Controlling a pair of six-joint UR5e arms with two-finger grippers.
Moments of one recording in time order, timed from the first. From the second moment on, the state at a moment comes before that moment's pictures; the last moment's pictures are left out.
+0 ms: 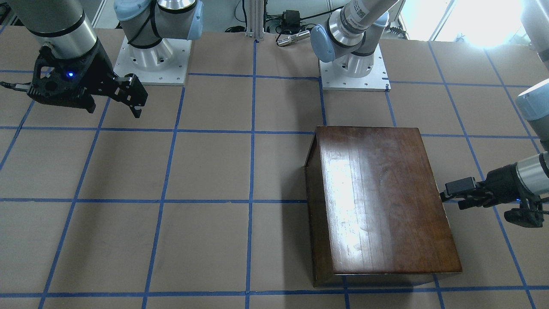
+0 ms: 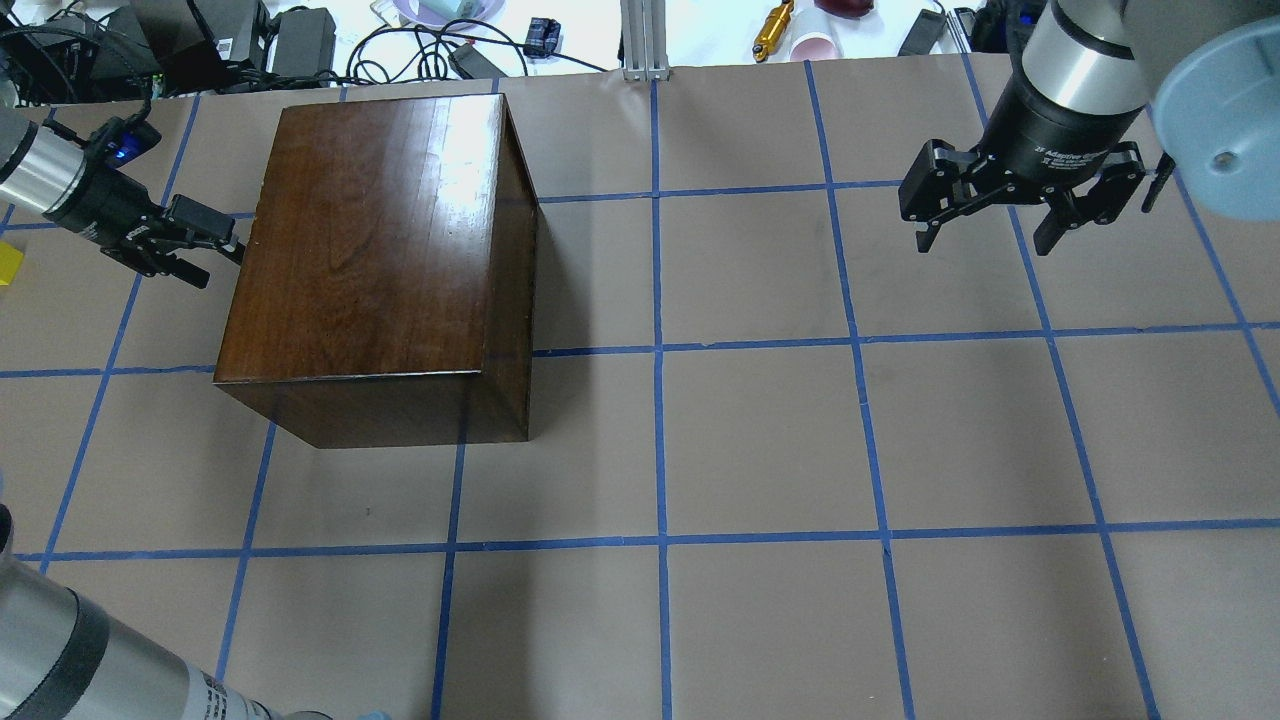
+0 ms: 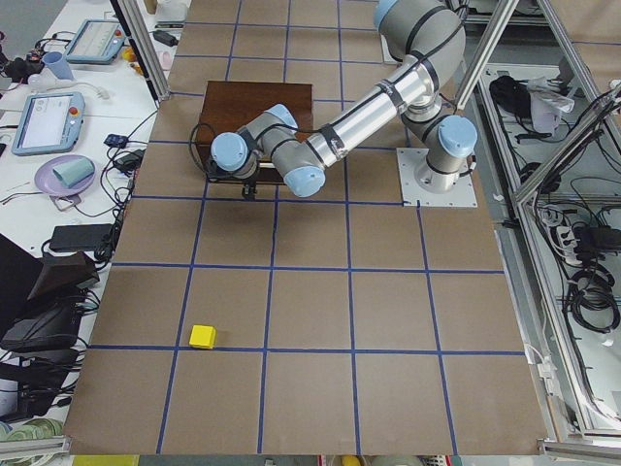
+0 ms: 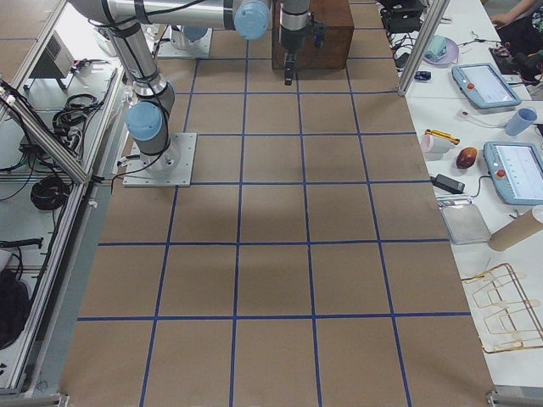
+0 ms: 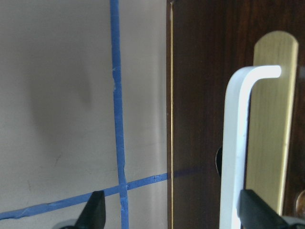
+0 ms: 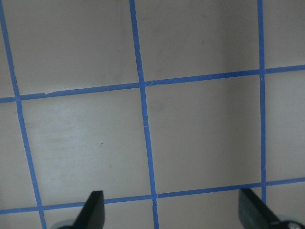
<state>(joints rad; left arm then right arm) -1.02 -2.03 -1.50 -1.47 1.22 0.66 1.52 -1.59 1.63 -1.60 -1.59 0.04</state>
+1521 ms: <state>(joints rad) -1.02 -2.05 -1.50 -1.46 1.19 0.68 1.52 -1.59 1.63 -1.60 -1.59 0.04</state>
